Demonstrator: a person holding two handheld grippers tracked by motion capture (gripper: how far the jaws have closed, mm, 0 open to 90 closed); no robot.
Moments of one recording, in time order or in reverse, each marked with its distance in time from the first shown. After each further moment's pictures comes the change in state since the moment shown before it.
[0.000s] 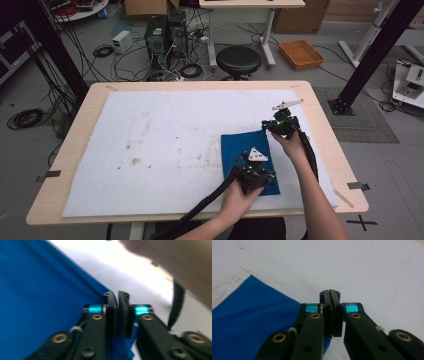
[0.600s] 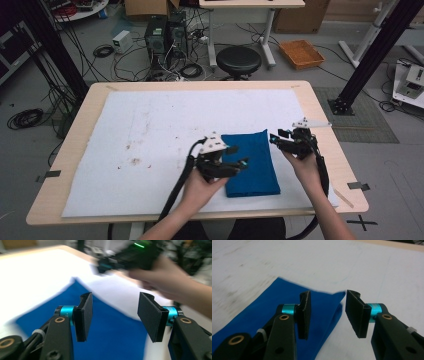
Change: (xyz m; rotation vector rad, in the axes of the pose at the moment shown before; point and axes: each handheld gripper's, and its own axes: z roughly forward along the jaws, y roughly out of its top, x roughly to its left) left arm 0.044 0.008 -0.131 -0.215 0.123 0.157; right arm 0.031 -0.054 -0.066 -0.192 -0.012 0.087
